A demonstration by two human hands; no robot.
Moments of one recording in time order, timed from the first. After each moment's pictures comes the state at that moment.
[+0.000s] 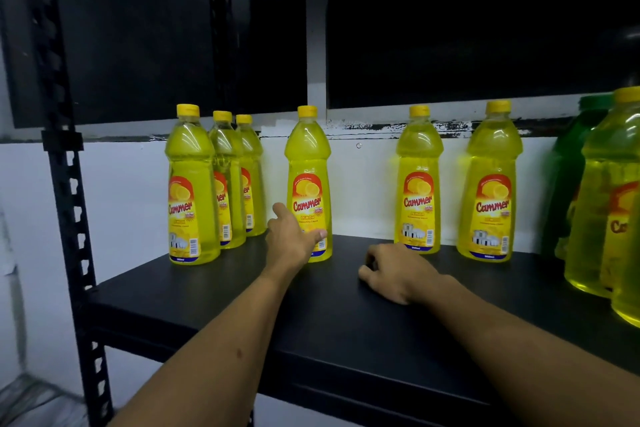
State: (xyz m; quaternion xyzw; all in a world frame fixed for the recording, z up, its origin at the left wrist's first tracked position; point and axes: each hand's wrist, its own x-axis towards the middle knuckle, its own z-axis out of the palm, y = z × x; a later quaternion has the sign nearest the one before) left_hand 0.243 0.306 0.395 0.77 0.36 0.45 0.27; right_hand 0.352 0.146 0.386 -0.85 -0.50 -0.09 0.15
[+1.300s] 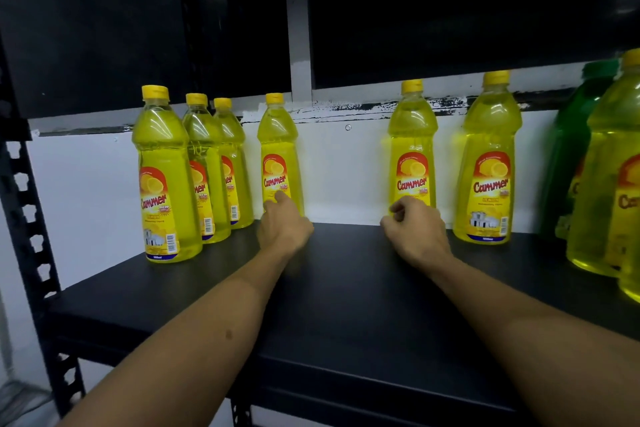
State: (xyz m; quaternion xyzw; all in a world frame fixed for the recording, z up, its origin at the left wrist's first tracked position) left_hand 0.268 0.312 0.400 0.82 0.44 0.35 0.13; right_hand 0.386 0.148 0.390 -0.81 -0.34 -0.17 0.44
